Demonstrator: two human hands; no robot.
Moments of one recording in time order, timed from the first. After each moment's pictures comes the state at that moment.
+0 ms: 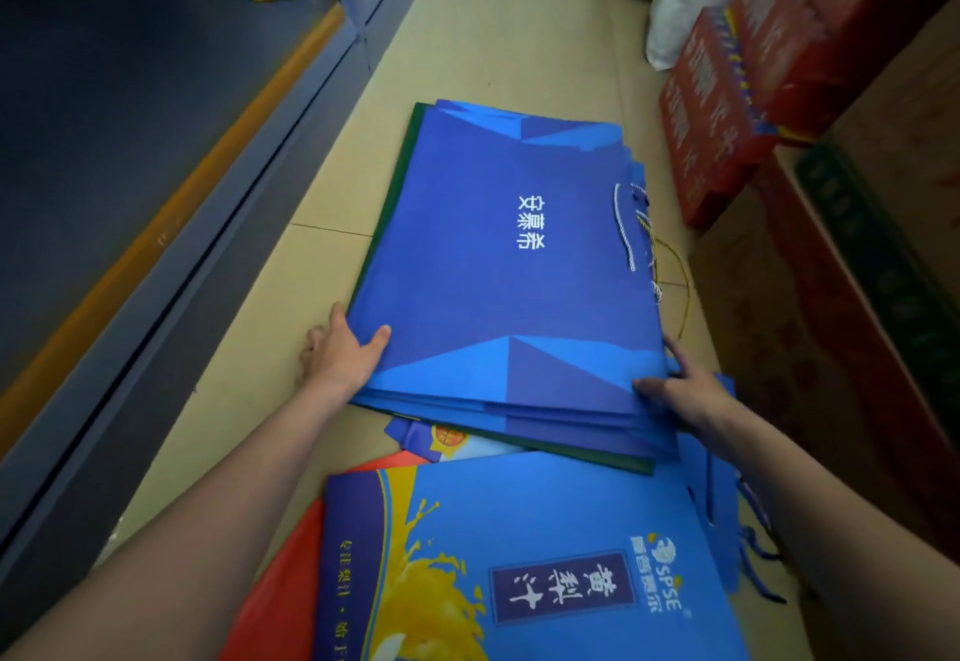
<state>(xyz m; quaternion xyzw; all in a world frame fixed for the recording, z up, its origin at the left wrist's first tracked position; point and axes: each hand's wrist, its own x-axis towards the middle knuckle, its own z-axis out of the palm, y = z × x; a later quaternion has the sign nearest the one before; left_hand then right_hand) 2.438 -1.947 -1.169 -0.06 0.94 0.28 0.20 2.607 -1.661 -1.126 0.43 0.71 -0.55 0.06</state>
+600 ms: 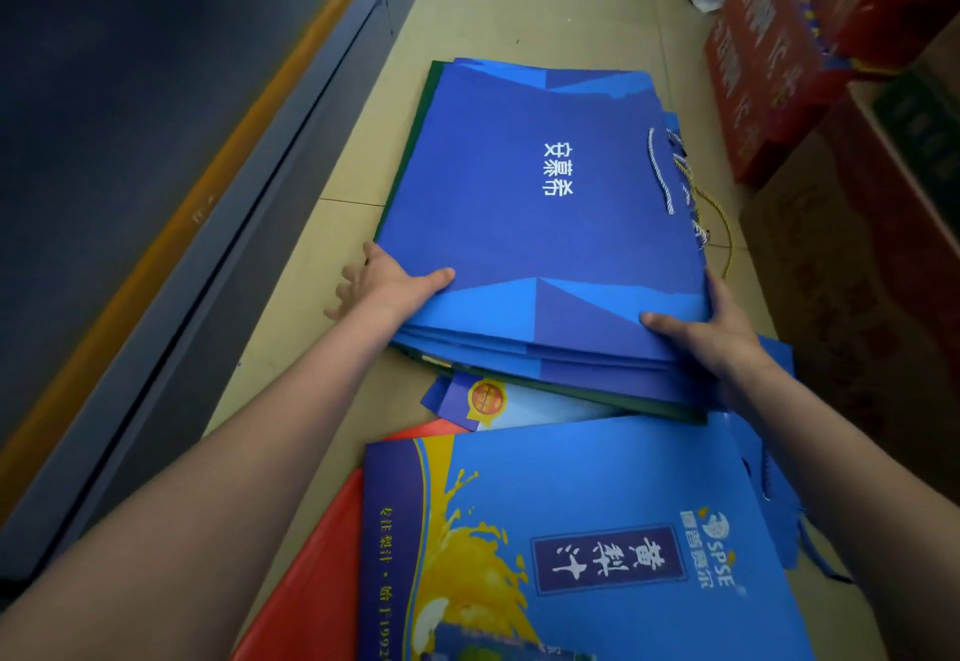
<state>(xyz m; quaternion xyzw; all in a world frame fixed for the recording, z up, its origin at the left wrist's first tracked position) 2.426 -1.926 -1.125 -0.08 0.94 0.27 0.18 2.581 -1.675 -1.132 0.40 0.72 -0.56 -0.07</state>
